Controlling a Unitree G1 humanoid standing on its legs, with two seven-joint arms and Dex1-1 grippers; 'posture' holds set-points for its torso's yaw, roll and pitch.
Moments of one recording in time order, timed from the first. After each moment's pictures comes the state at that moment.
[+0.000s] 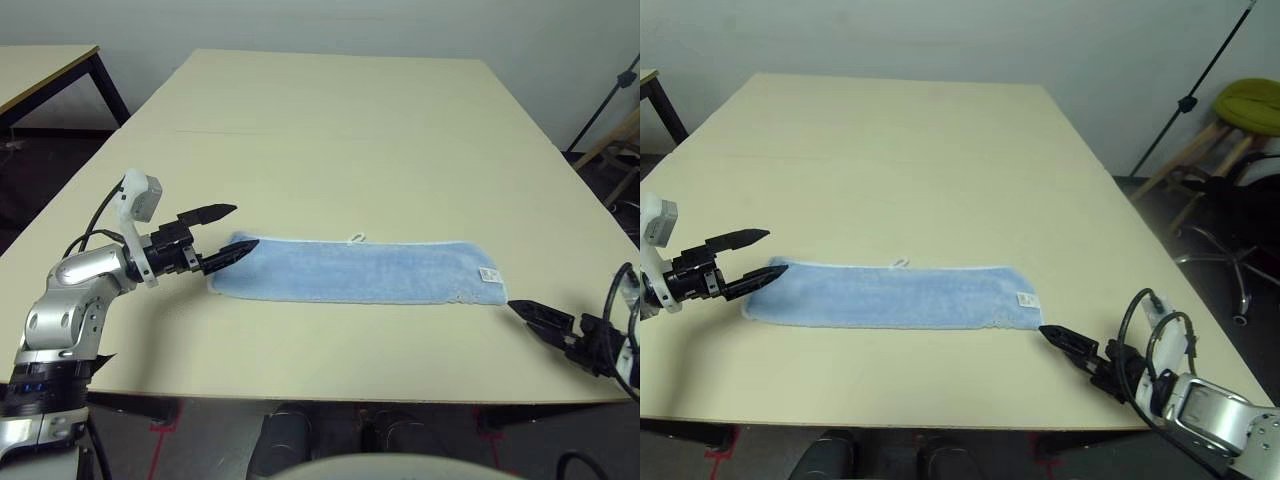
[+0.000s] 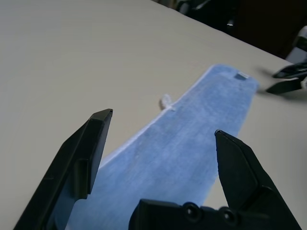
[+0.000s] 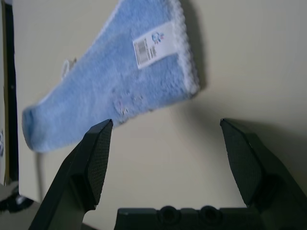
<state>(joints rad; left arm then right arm) -0.18 0.78 0.24 0.01 -0.55 0.28 -1.15 -0.04 -0.41 -0.84 -0.15 1.21 1.56 0.07</state>
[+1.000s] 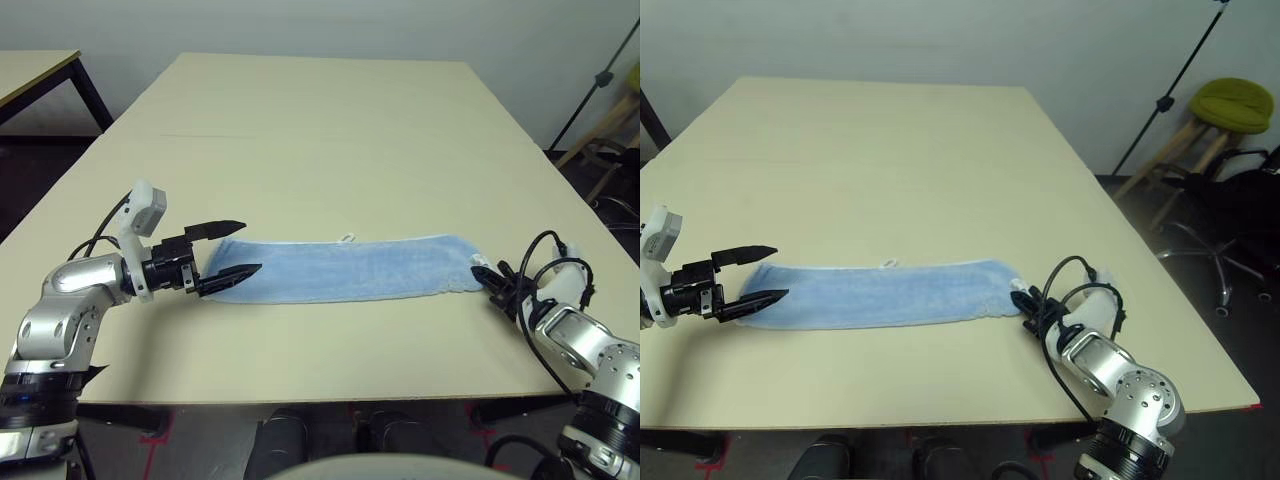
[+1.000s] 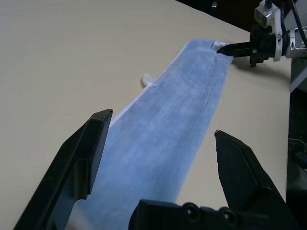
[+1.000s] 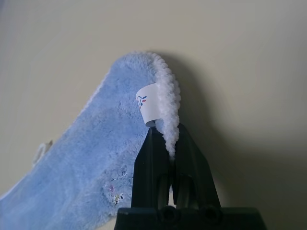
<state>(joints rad) -0.13 0.80 0.22 -0.02 -0.54 0.27 -1.21 -0.11 -0.25 -0.68 -0.12 0.95 1.05 -0.06</state>
